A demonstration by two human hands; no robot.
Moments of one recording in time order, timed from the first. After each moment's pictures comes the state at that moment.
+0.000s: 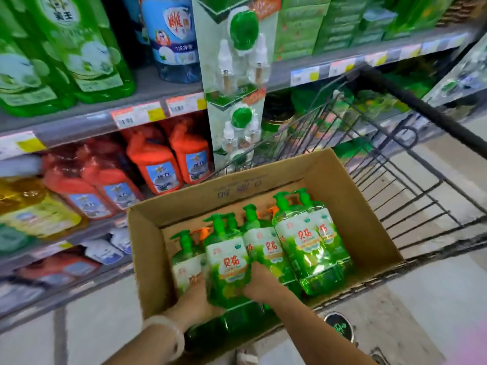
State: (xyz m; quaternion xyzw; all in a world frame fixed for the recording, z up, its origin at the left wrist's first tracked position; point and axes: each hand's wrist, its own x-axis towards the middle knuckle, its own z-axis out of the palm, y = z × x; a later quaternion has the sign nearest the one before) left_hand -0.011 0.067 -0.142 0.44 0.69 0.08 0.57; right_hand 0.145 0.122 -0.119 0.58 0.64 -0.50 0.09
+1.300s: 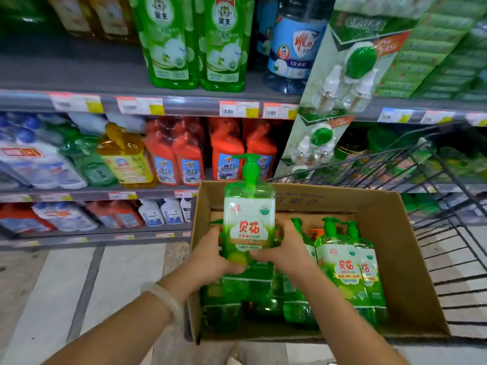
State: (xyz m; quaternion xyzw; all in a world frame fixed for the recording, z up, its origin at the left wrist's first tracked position) left_hand -0.051 0.048 -0.044 0.34 0.74 0.33 0.48; right_hand 0.094 0.134 -0.024 0.54 0.61 -0.57 -0.13
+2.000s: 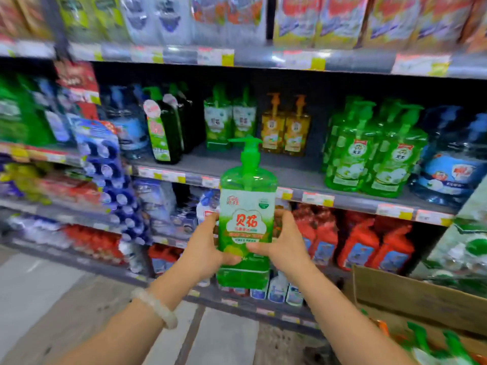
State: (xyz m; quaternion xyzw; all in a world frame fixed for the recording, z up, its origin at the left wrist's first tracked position) left_hand -0.316 -0.194 0.114 0.34 0.77 0.50 0.19; right_hand -0.214 -0.066 0.112 0.26 0.74 -0.56 -0.26
